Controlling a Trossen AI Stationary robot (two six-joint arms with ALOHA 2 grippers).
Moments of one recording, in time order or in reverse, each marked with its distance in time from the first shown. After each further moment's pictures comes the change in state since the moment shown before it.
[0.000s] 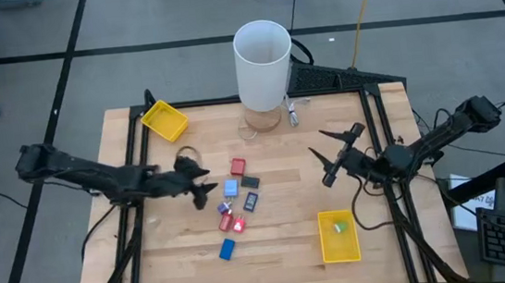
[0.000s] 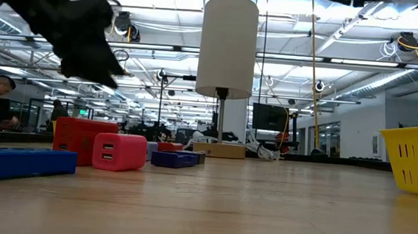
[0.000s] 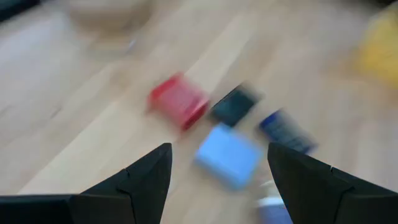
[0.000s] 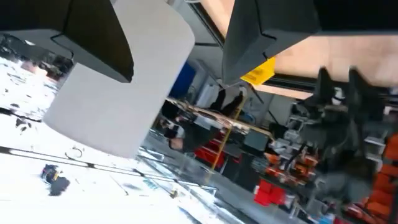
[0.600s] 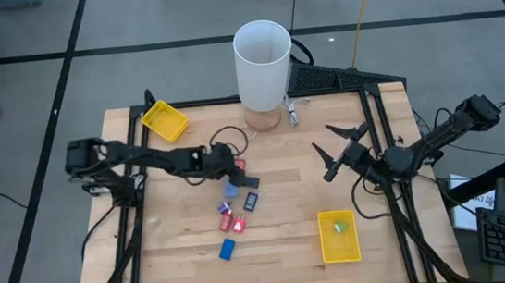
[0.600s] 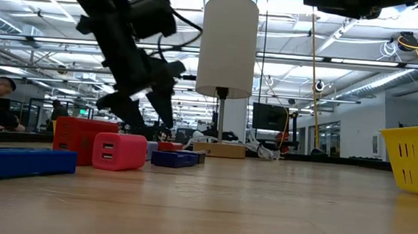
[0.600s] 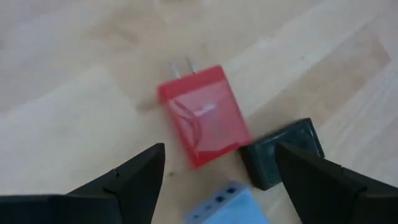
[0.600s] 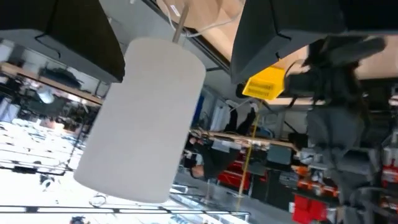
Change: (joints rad) left arm 0.265 0.571 0.349 -0.055 0.229 -0.283; right arm 0.029 -0.021 0.000 -0.089 0.212 0.205
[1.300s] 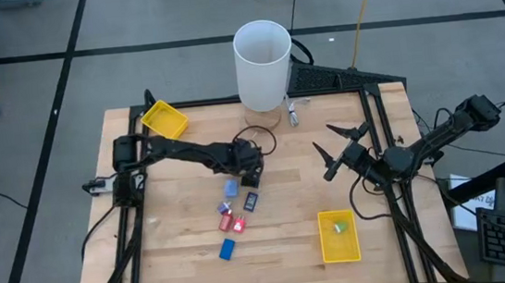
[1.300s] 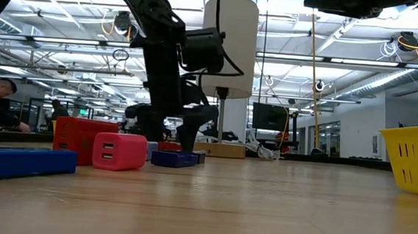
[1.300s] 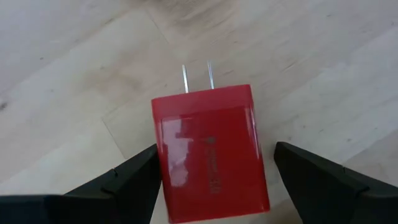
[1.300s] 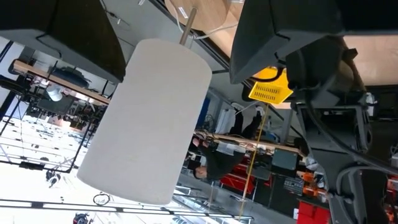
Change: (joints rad) left arm 0.030 0.375 0.390 -0.341 -0.141 0.024; right arm 0.000 0.000 0.000 -0.001 0.001 -0.036
